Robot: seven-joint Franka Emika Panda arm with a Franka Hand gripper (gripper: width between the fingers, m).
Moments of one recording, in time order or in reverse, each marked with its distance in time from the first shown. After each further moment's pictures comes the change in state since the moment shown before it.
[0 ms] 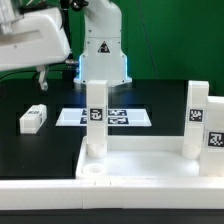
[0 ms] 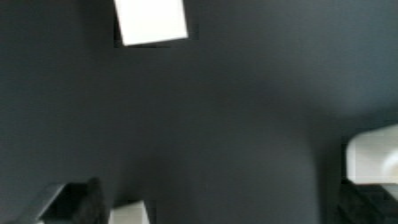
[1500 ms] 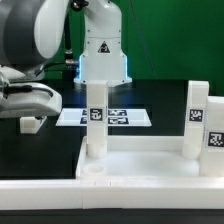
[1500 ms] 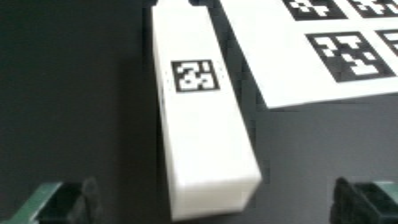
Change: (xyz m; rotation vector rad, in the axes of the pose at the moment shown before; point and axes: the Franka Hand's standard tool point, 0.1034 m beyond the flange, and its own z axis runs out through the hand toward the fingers) arm -0.037 0.025 0.062 -0.029 -0.836 0.090
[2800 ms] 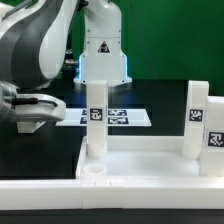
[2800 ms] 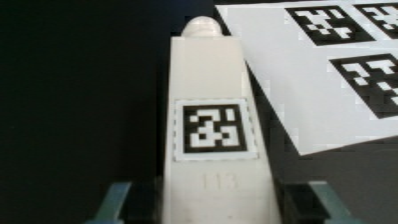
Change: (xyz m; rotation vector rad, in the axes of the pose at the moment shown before) arm -0.002 0.007 0.026 0.019 -0.048 0.034
